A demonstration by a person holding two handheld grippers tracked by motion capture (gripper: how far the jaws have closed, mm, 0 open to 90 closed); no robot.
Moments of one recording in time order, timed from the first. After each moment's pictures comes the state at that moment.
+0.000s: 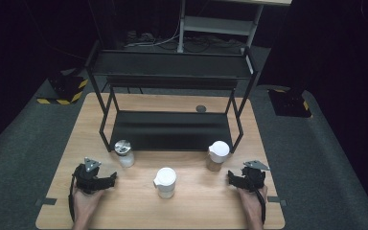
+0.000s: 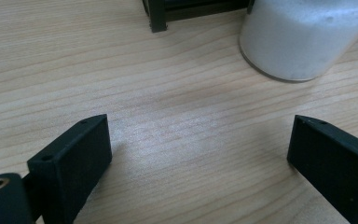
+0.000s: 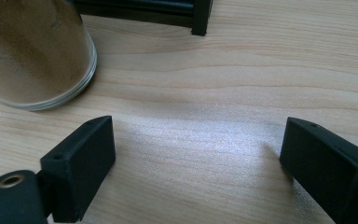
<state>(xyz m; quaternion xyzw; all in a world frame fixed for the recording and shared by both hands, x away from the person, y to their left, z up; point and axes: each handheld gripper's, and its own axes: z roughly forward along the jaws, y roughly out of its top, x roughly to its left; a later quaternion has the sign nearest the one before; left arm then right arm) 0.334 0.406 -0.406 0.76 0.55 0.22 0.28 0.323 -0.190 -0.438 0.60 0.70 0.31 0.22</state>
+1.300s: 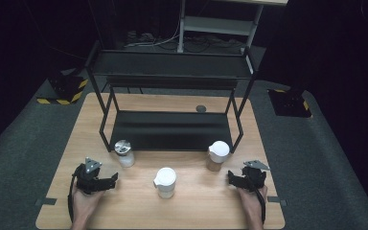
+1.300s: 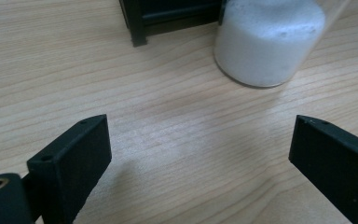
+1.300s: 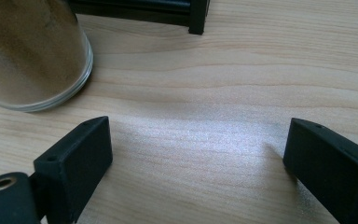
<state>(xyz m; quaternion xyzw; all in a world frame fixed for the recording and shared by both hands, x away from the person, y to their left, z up) 0.329 0.406 -0.399 0.77 0.53 0.21 0.29 0.324 -0.189 -0.437 0.61 0.70 0.30 0.22</state>
